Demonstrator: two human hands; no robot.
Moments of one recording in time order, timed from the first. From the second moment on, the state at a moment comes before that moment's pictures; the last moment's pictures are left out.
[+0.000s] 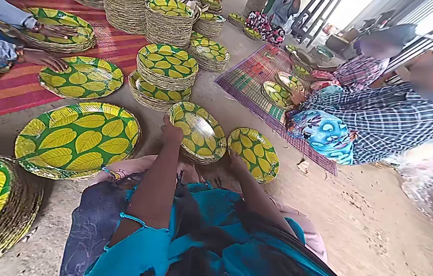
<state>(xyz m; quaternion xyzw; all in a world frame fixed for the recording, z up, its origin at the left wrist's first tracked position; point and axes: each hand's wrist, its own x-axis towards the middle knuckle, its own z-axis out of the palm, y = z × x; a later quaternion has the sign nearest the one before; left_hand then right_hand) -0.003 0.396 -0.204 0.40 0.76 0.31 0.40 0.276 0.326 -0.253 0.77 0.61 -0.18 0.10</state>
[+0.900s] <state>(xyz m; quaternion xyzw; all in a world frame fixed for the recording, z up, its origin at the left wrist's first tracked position) -0.006 0.396 -0.205 0.40 0.73 0.37 0.43 0.264 0.331 -0.246 0.56 0.79 -0.25 -0.09</state>
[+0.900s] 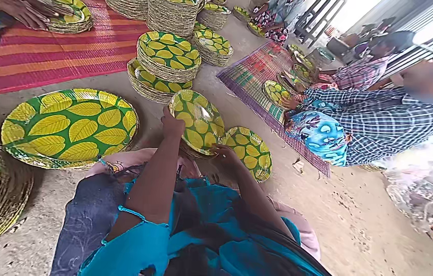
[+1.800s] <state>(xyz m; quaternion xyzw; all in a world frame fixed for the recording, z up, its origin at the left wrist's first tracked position) -0.010 0.403 -0.207 0.33 0.70 0.43 0.46 0.257 0.329 -0.235 0.58 0.78 -0.22 -0.03</state>
